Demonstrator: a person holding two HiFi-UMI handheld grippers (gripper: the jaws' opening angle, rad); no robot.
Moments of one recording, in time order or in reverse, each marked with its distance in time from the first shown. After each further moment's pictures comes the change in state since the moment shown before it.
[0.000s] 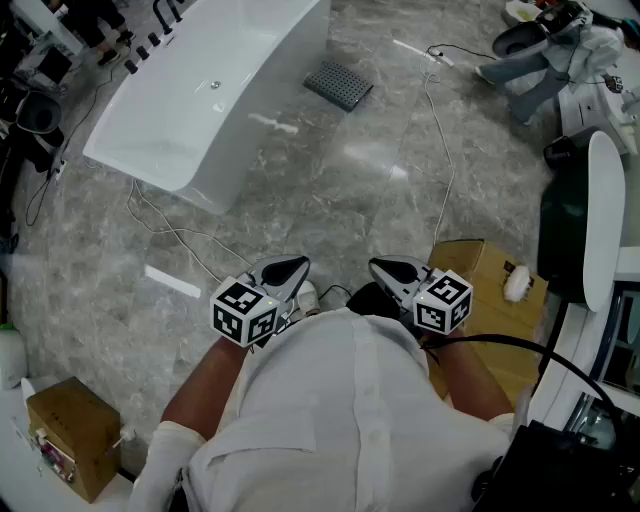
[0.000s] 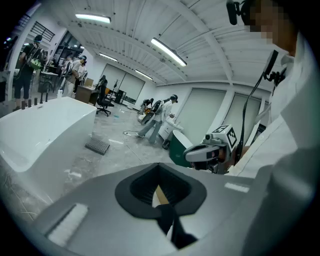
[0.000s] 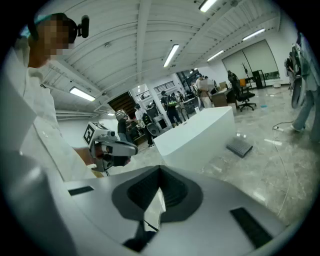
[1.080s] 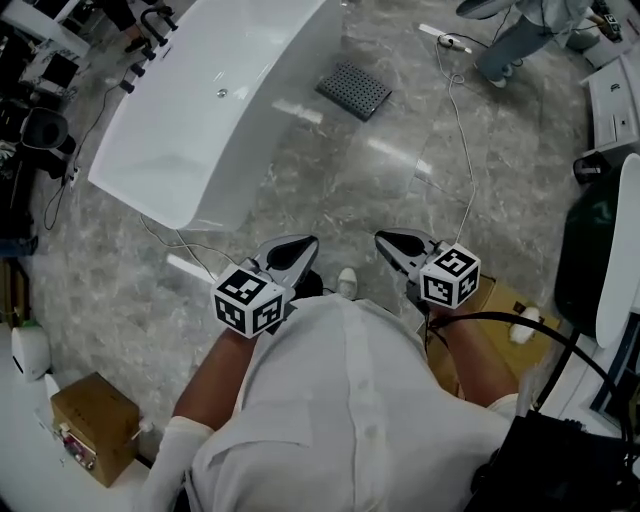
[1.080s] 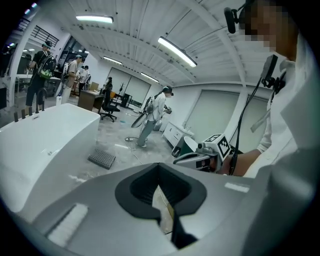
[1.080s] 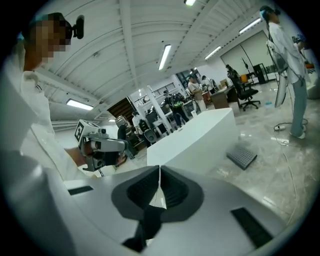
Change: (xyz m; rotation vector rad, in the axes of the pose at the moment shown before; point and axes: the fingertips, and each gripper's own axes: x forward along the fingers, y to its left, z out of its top) left arm 0.132 0.108 0.170 0.005 -0.027 0.093; right arm 0.066 -0.208 0.132 0.035 -0.046 0.084
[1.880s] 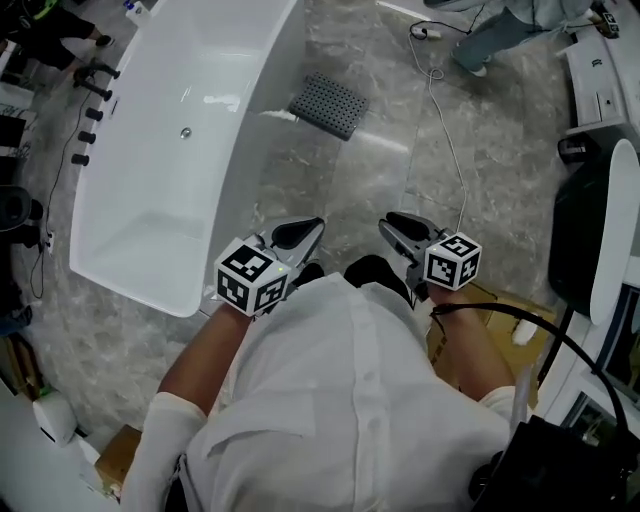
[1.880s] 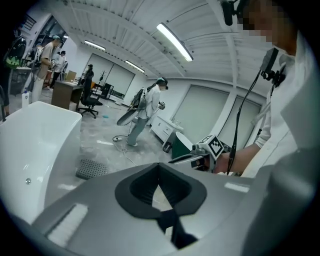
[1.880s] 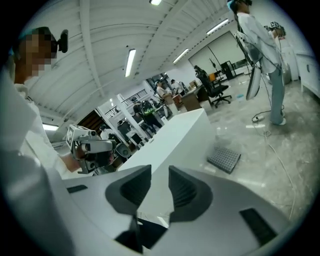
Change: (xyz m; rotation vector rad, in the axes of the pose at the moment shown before) left arm 0.140 0.208 0.154 0.085 0.116 -0.241; right arm 0.125 -0.208 0.130 0.237 -0.074 -0.240
